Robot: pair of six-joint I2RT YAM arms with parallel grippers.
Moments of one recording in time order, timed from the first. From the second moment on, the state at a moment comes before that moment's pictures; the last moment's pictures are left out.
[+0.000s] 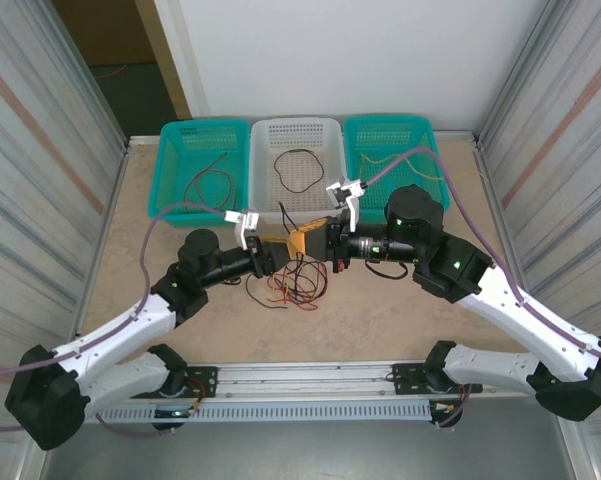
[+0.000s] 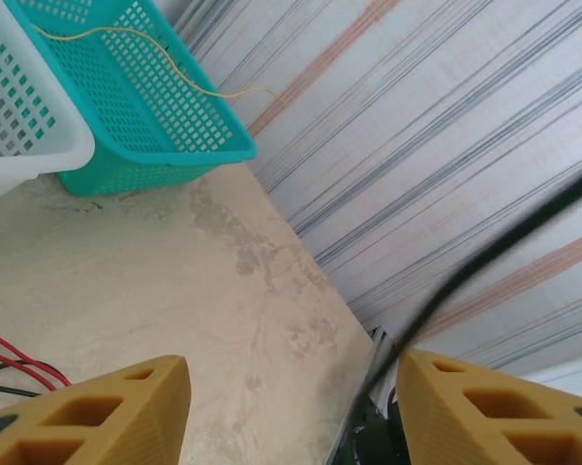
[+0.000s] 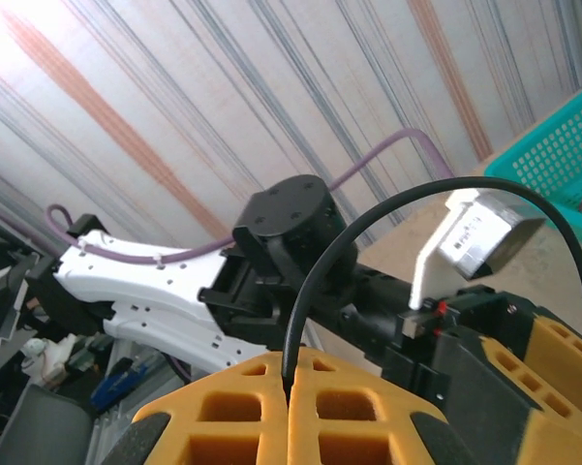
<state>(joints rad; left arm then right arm) -0.68 0.99 0.56 0.31 0.46 -0.73 0.92 1.04 1.23 -0.32 -0.45 0.55</state>
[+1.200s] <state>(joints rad) -0.68 0.64 0.61 -0.05 -0.38 -0.16 0.86 1.06 1.17 -0.67 -0.47 0.49</state>
